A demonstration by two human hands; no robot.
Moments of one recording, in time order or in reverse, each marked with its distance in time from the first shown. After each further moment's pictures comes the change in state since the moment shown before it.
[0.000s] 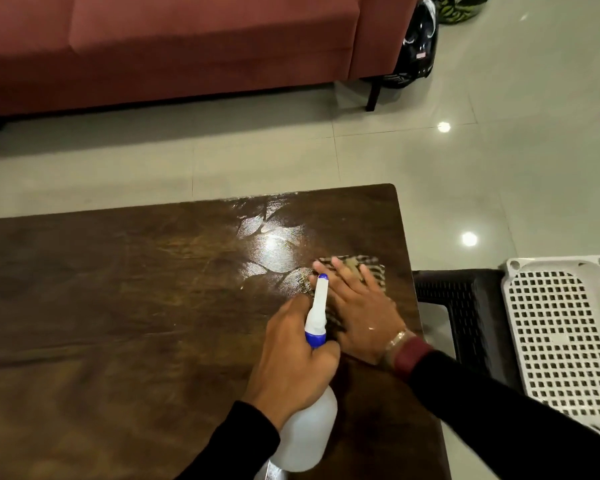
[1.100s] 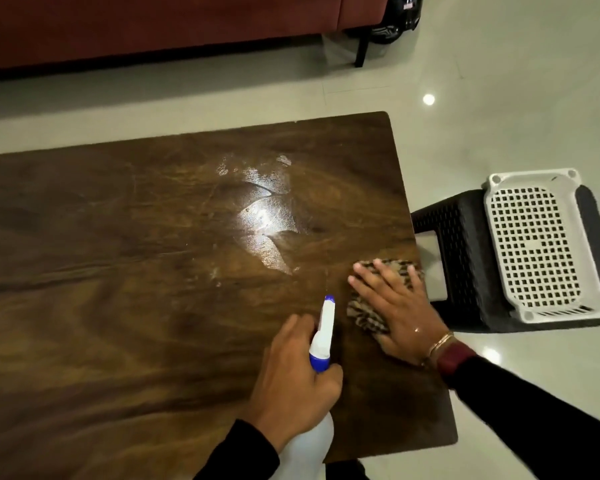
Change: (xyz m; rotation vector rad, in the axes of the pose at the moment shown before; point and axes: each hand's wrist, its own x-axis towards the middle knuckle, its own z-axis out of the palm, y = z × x) left_hand -0.155 -0.063 0.013 0.060 -0.145 -0.057; right_hand -0.156 -0.042 0.047 -0.031 -0.025 0.096
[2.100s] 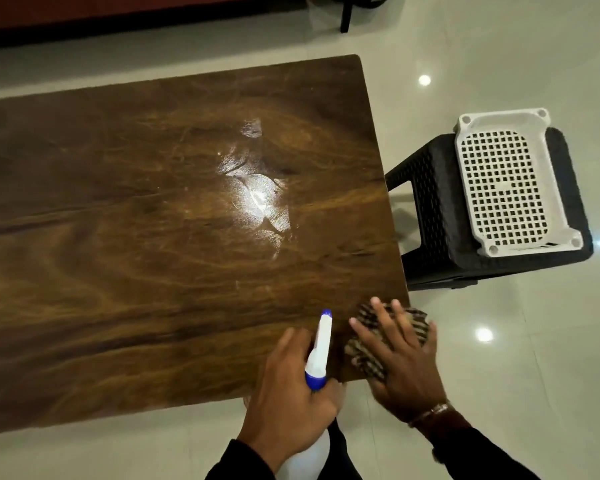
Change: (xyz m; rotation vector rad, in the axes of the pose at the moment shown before) left_hand -0.104 -0.010 0.075 -0.021 -0.007 -0.035; right_hand -0.175 -0.067 0.074 0.089 0.071 0.268
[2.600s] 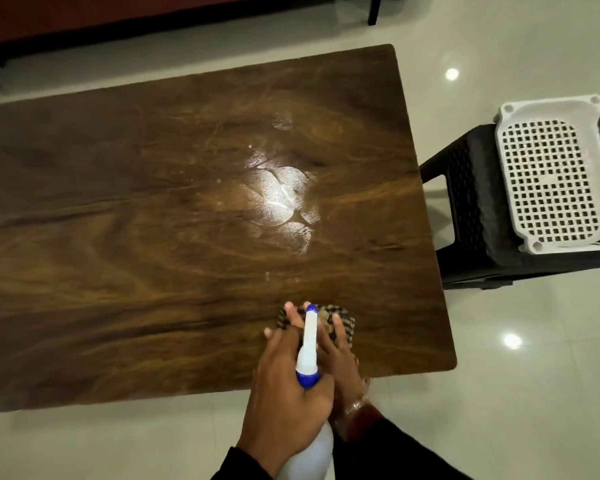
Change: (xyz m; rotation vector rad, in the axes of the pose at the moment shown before) left_hand -0.015 -0.025 -0.027 -0.051 0.134 -0.057; right_hand 0.045 -0.152 0.035 -0.002 0.045 -0.236
